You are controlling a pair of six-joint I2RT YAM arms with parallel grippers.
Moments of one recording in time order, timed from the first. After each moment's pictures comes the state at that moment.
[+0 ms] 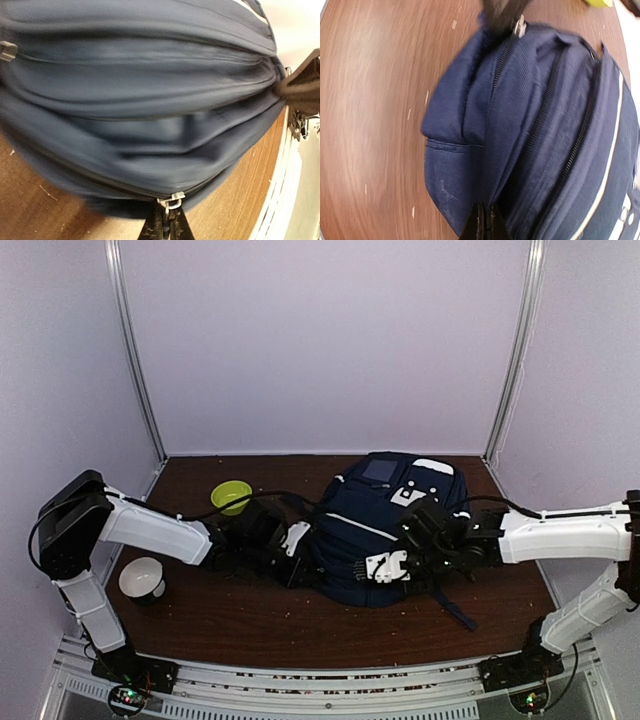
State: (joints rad) left arm -0.90 1.75 0.89 0.11 0.36 -0.36; right arm 0.96 1.41 0.88 -0.44 0.06 -0.75
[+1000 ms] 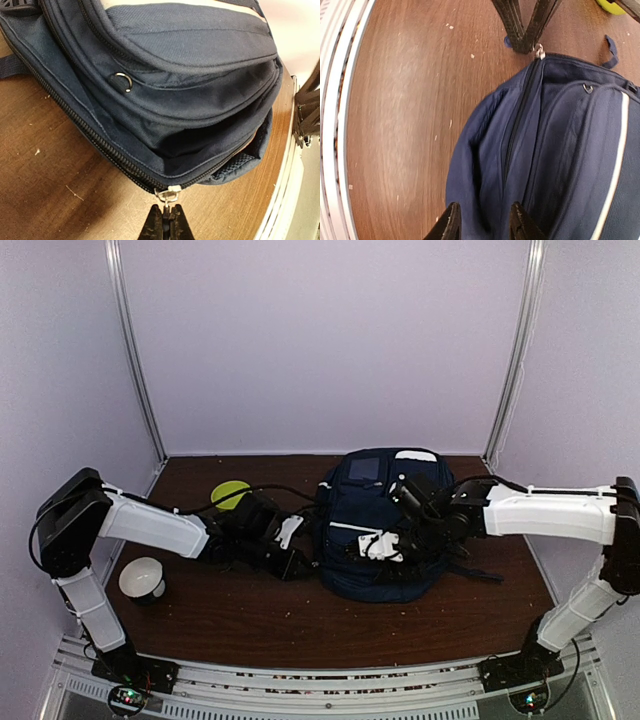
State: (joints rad) left arm -0.85 1.75 0.90 0.08 0.38 -0.35; right arm 0.85 1.49 1.06 -0.63 -0.22 -0.74
